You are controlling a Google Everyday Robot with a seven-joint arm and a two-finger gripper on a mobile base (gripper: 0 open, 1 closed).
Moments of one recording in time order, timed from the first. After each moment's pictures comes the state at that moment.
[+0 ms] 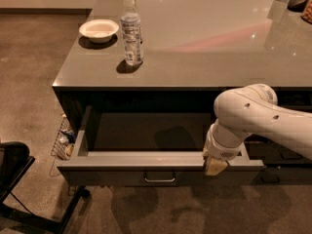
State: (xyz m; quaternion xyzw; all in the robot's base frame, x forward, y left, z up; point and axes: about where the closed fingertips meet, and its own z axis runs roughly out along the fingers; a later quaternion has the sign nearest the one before) arm 0.467 -0.184 0.651 -0.68 0.73 0.01 0.06
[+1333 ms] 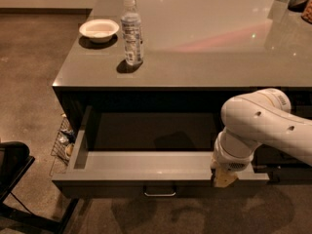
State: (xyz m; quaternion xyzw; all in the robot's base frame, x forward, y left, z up) arm 0.426 -0.199 0.662 -0.67 0.74 0.01 0.03
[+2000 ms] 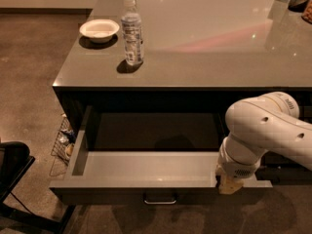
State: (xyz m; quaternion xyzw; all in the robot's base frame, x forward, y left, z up) arm 0.403 -0.207 0.669 -0.66 0.75 0.01 0.01
